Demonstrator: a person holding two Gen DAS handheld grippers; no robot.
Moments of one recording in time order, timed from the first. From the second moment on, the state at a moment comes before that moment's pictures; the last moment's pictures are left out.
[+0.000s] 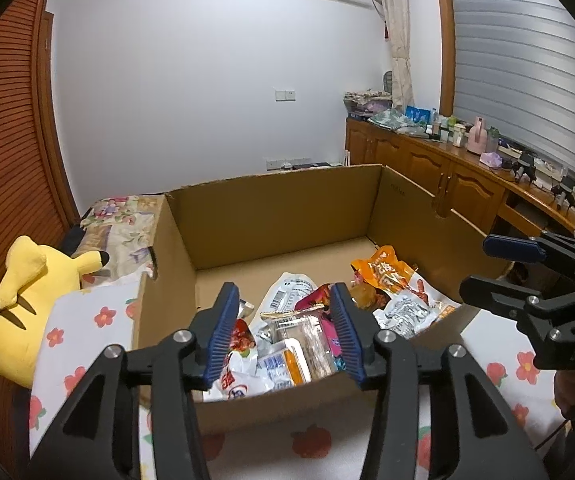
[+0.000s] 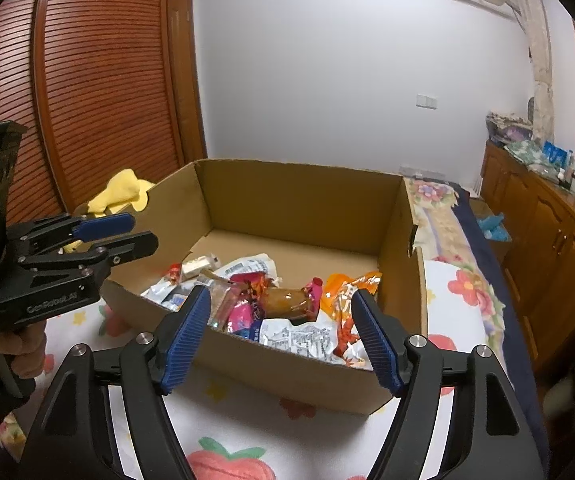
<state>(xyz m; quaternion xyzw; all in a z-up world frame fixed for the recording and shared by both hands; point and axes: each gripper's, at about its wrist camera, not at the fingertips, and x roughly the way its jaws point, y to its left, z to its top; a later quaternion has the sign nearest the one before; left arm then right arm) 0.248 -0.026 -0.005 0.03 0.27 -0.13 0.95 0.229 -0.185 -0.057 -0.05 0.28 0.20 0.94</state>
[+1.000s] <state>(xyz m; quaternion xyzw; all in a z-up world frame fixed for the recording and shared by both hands) 0.137 -0.007 0.056 0.03 0.18 -0.08 0.98 0.146 -0.189 0.000 -0.03 0.19 0.16 0.97</state>
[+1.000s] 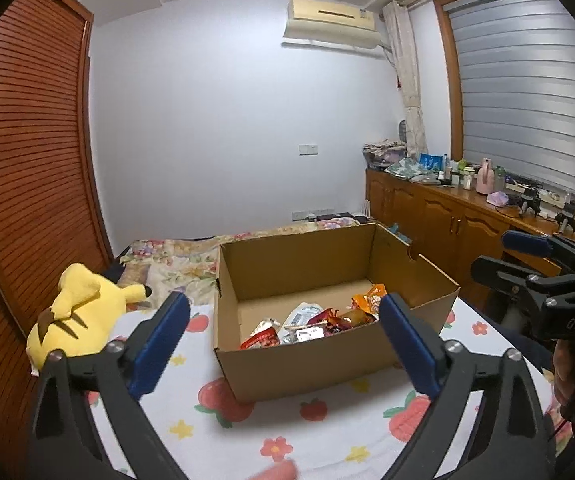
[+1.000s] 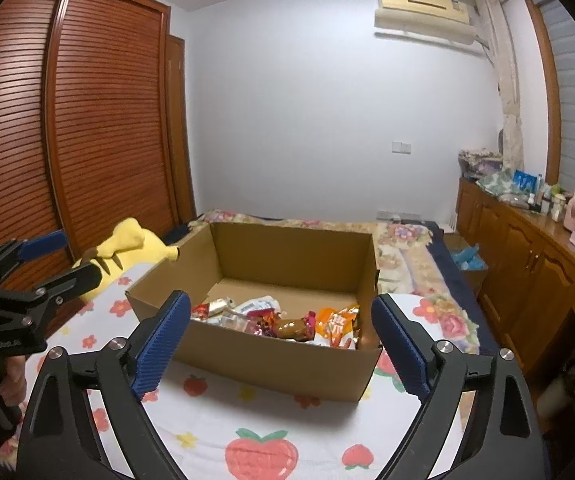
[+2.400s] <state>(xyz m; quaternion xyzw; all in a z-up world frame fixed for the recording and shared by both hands) 0.091 0.008 0.027 0.01 0.21 -0.04 0.98 0.100 -0.181 -0.021 -0.02 0.18 0.13 0.97</state>
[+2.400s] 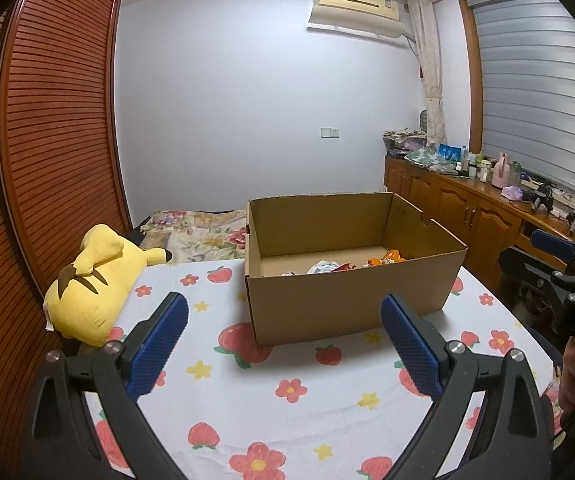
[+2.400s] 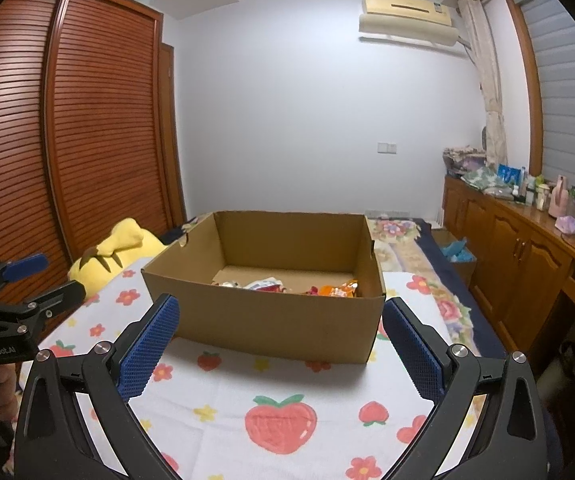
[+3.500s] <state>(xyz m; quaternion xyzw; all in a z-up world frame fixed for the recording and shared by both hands) 0.085 0.006 0.026 0.02 0.21 -0.04 0.98 0.094 -0.186 -0.023 -0.02 0.17 0.13 0.98</state>
